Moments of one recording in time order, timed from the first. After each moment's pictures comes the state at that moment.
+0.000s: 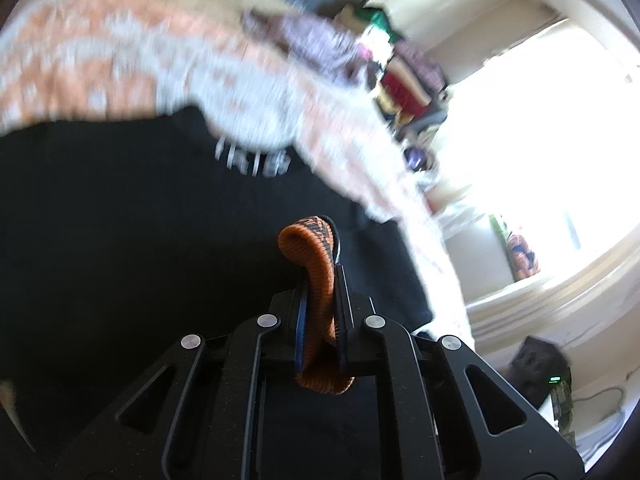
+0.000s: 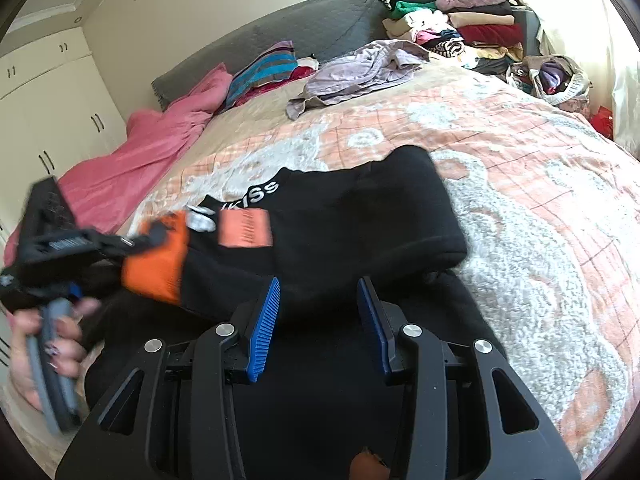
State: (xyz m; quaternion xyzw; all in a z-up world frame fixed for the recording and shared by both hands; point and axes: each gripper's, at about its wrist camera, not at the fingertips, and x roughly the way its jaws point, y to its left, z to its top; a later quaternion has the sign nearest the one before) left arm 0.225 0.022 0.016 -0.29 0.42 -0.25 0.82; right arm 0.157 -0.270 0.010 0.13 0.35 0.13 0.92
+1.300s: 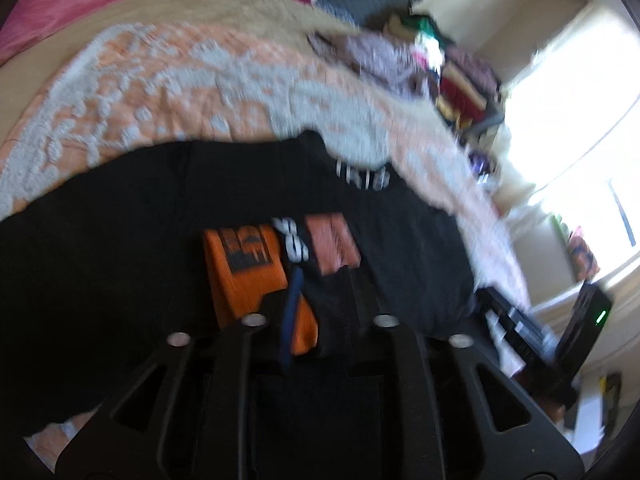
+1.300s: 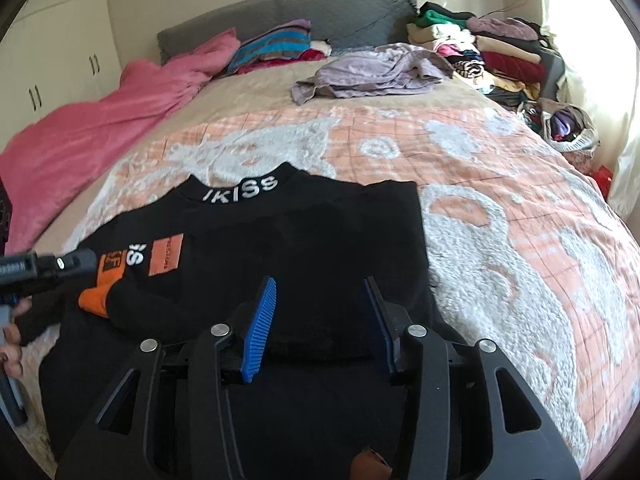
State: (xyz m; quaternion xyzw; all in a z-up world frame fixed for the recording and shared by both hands) left arm 0.202 0.072 -0.002 -0.21 0.46 -0.14 0.85; right arm 0.210 -0.221 0.013 0.01 0.37 0.11 0.92
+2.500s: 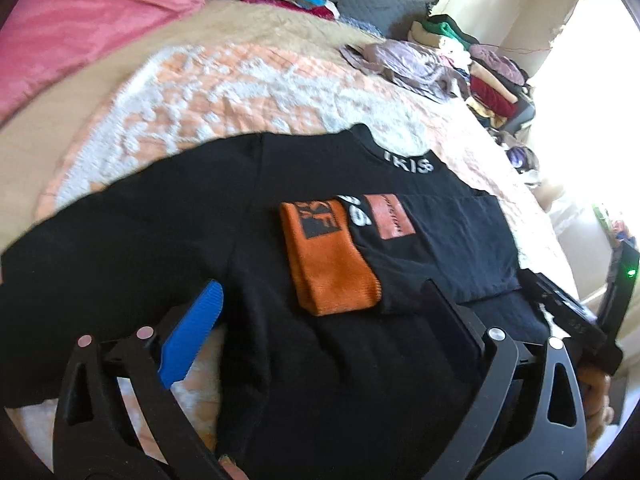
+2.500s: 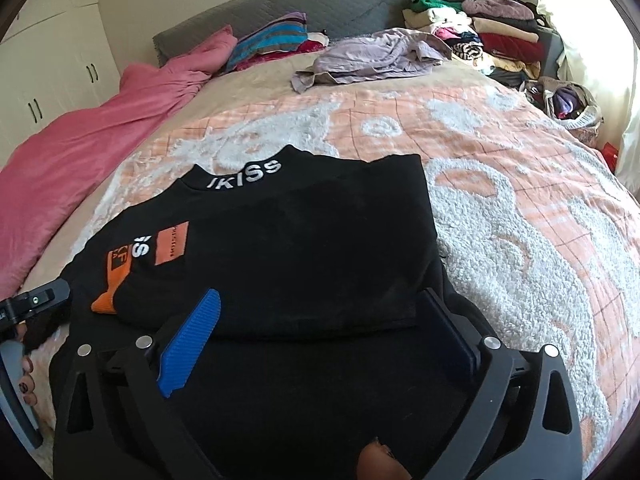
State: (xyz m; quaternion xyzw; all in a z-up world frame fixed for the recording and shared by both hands) left arm 0.153 0.091 0.006 -0.15 0.43 -0.06 0.89; right arm 0.194 -0.226 0.004 0.05 0.38 0.12 0.91
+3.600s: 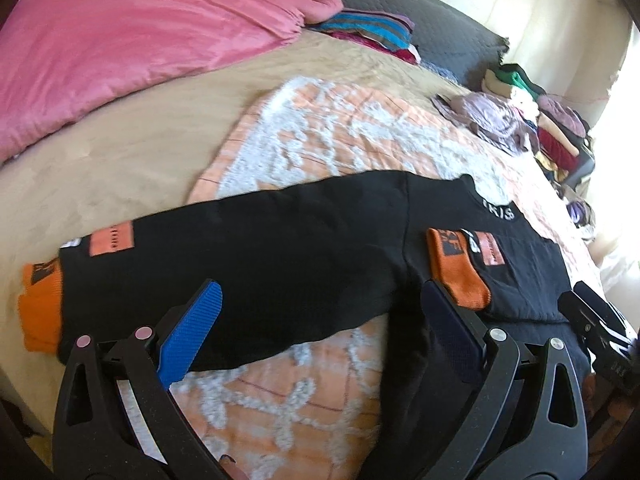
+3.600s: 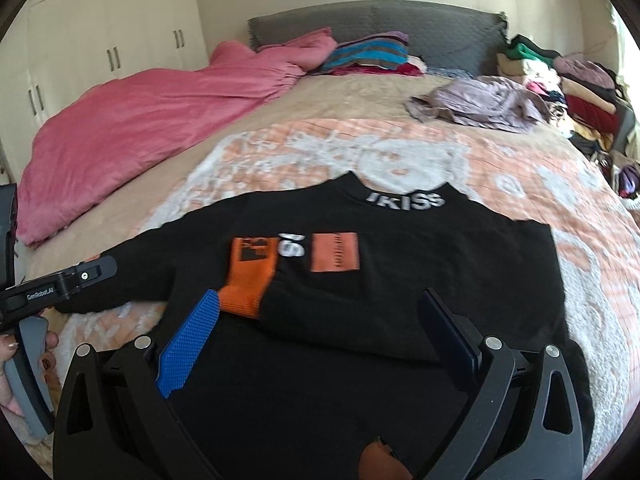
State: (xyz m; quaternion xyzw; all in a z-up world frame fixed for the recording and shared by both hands) left arm 0.093 0.179 0.014 -0.17 0.39 0.09 0.90; right arm 0.161 -0.096 0.037 -0.04 0.34 0.26 0.90
